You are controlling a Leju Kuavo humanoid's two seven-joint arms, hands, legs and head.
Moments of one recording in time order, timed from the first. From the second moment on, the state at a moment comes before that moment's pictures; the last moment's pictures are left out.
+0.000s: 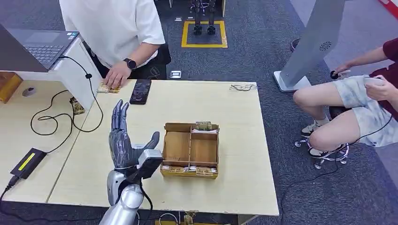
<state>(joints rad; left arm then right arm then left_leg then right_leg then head) -0.18 -0.25 -0.20 -1.31 -0.76 0.70 -0.33 0.00 0.04 -1.34 -0.31 1.55 -0.30 0.00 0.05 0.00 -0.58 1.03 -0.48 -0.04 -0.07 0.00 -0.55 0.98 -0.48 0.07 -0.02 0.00</state>
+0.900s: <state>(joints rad) -0.14 -0.22 -0.28 -1.32 -0.60 0.70 -0.34 0.01 0.07 -1.39 -0.37 1.57 -0.29 0.00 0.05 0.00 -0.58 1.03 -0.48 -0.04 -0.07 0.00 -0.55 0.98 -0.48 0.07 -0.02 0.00</state>
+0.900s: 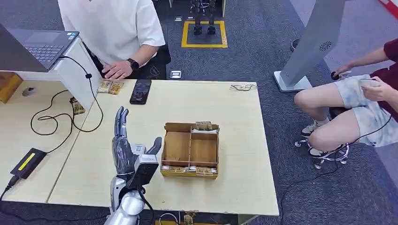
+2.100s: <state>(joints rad) -0.15 -0.21 -0.31 -1.31 -0.60 0.70 -0.29 0.01 0.07 -1.37 -0.36 1.57 -0.31 0.01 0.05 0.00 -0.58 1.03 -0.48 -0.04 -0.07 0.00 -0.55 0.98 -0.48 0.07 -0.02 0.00</state>
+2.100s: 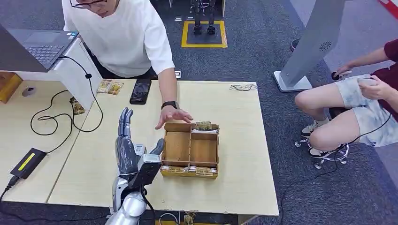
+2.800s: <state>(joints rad) -0.15 -0.21 -0.35 -1.31 -0.61 0.70 -0.27 0.01 0.07 -1.37 -0.35 1.56 -0.31 0.01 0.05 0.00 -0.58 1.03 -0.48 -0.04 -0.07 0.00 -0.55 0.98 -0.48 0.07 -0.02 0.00</state>
